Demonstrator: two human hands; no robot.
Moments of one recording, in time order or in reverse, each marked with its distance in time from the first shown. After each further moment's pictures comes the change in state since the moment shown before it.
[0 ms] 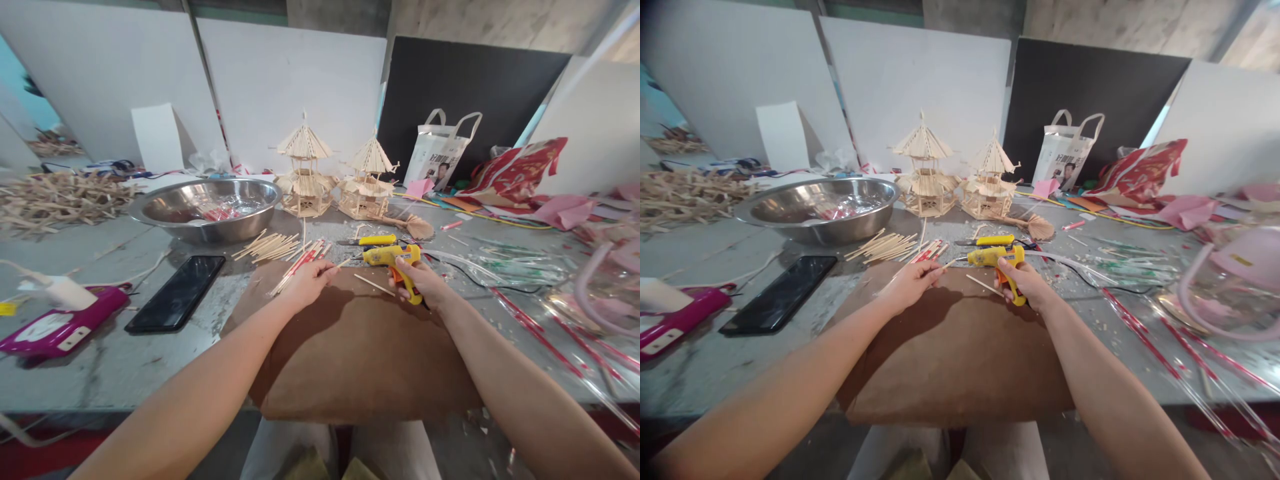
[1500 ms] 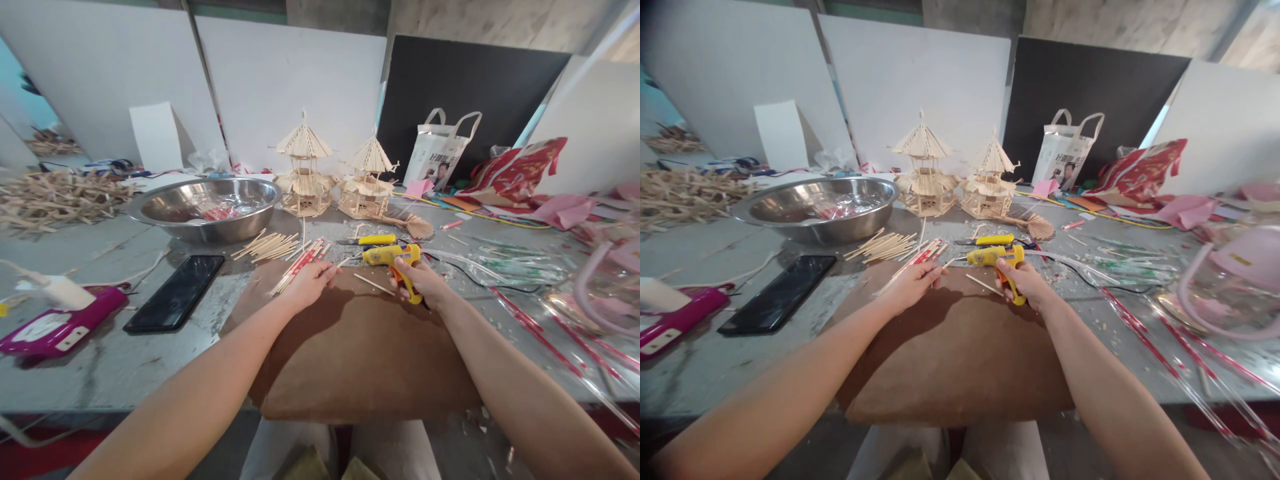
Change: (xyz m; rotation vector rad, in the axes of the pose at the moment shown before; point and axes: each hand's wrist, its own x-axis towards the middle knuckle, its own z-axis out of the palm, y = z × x) left_hand 0.000 -0.004 0.003 -0.039 -0.032 0.037; right_hand 0.001 0.002 -0.001 -0.016 0.025 0.015
